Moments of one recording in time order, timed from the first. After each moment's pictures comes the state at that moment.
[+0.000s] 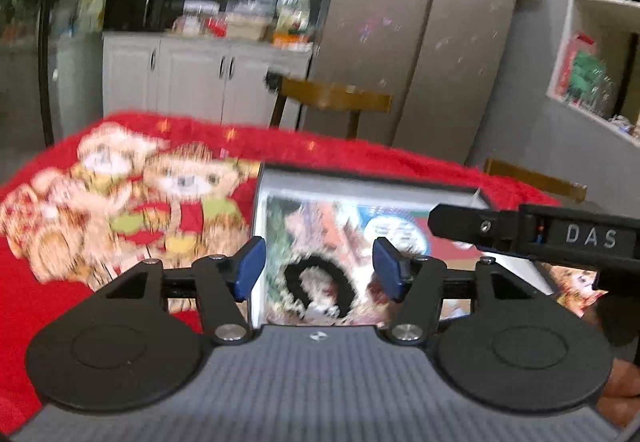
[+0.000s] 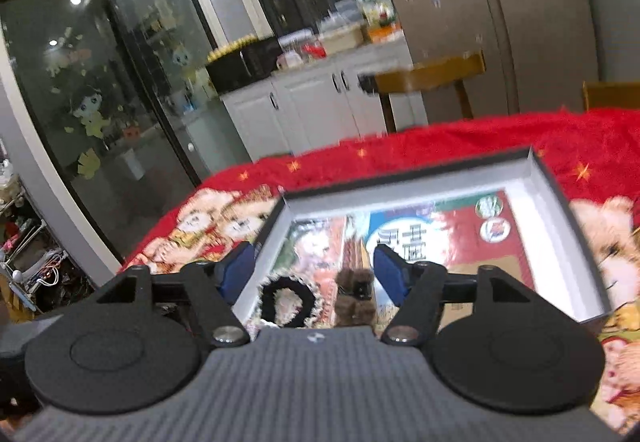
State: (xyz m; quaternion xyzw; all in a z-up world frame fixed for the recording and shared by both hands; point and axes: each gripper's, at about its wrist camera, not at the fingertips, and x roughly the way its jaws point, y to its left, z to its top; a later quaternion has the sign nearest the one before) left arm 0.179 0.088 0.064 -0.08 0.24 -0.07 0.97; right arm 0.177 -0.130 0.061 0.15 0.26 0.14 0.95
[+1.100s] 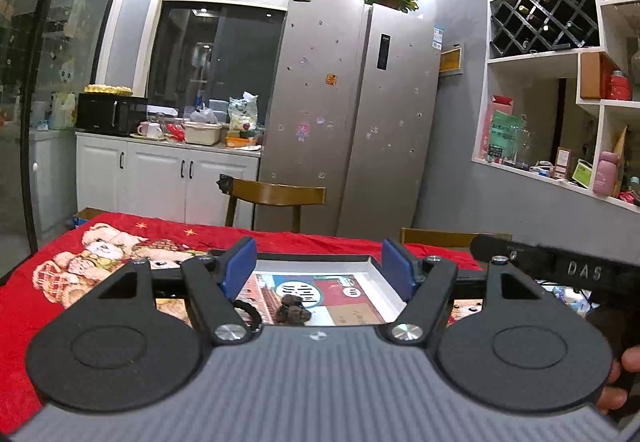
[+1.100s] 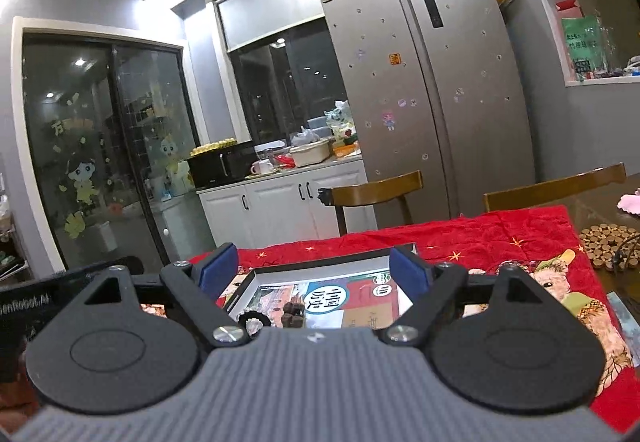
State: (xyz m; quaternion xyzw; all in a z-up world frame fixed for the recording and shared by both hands) left arm -0.017 0.031 0.153 -0.06 0.10 -0.12 0.99; right arm 0.002 -0.192 0.116 0.12 0.10 0.06 0.99
